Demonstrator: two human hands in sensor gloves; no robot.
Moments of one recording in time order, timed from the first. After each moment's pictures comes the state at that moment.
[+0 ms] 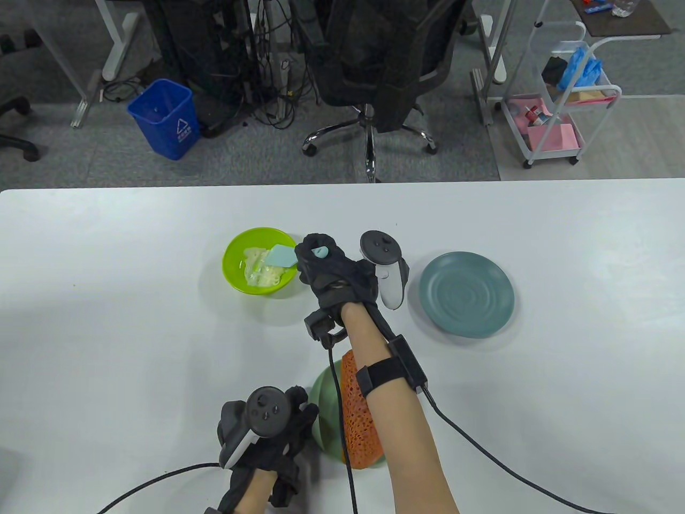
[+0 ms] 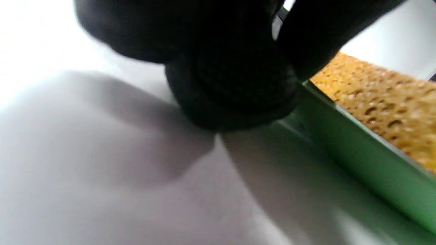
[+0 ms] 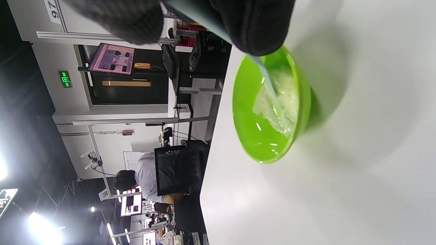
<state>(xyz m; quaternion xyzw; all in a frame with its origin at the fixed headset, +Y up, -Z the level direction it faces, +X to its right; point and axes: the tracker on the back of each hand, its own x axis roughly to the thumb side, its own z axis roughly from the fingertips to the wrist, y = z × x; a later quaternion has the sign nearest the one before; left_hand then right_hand) -0.158 -0.778 -0.167 -0.11 -0.05 0.25 0.96 0.009 -0.708 -0.373 0.00 0.22 0.73 0.65</state>
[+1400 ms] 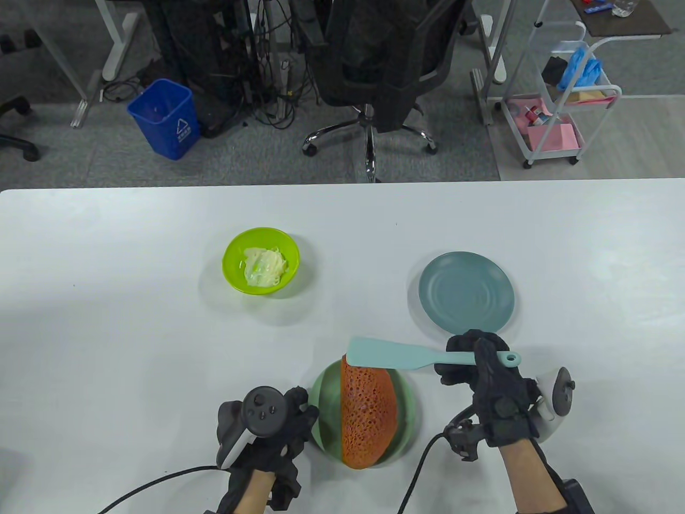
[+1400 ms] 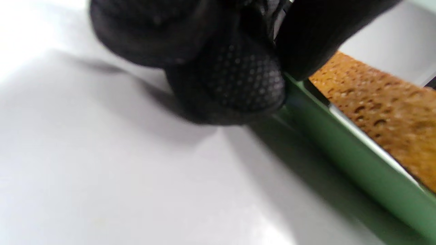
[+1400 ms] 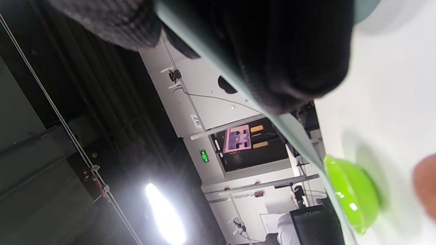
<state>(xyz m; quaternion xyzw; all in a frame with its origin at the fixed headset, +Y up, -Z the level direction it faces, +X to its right) -0.160 -0.779 -0.166 -0.13 -0.05 0.28 0.95 0.237 -0.761 -0.192 0.04 -0.04 0.56 0.82</state>
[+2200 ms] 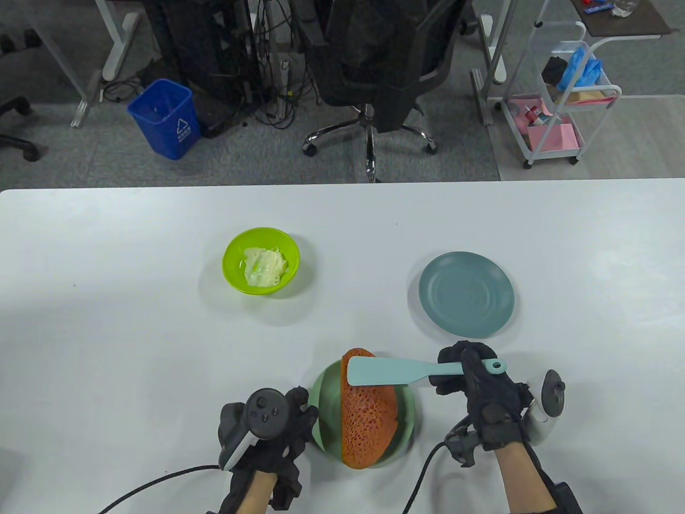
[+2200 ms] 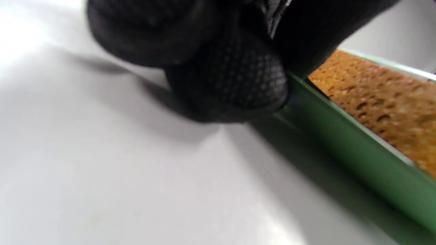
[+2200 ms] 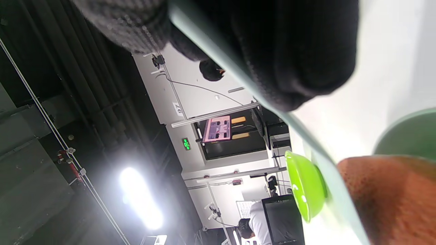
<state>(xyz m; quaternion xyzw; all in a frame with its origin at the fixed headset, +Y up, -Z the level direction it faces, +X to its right) -0.159 -0.779 -0.165 -0.12 -0.05 0.27 0.95 0.230 -0.785 -0.197 0.05 0.00 0.60 0.80</state>
